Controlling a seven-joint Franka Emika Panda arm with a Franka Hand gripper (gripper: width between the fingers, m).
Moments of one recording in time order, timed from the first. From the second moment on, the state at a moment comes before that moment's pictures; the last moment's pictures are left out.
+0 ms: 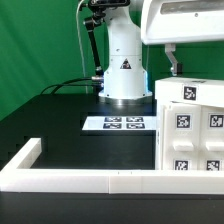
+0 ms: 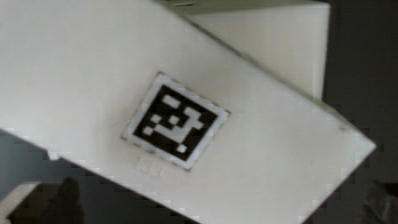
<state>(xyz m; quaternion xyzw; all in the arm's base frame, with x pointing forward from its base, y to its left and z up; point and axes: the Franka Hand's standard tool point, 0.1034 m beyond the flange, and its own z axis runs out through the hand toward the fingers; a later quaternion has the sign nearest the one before) 0.634 0.094 0.178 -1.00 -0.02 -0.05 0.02</state>
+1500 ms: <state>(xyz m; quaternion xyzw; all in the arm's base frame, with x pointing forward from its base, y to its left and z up) 0.621 0.088 0.153 -0.94 -0.34 -0.01 -0.03</state>
